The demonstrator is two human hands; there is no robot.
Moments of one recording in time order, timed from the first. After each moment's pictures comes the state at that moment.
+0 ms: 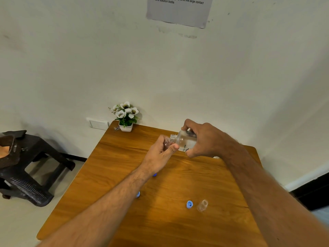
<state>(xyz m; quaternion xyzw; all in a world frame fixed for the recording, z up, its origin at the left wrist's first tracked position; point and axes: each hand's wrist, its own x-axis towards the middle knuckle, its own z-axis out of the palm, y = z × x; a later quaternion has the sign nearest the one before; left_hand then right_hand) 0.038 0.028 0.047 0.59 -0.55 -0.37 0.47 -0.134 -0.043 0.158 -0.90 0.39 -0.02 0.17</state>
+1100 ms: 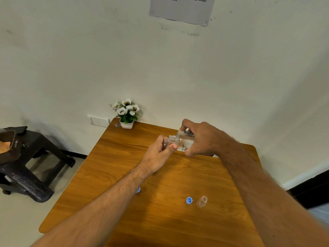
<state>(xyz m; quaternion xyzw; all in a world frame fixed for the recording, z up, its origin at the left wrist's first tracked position) 0.043 0.038 0.035 0.59 -0.55 -0.38 0.45 -0.126 -0.031 0.161 -0.90 0.41 0.02 0.16</state>
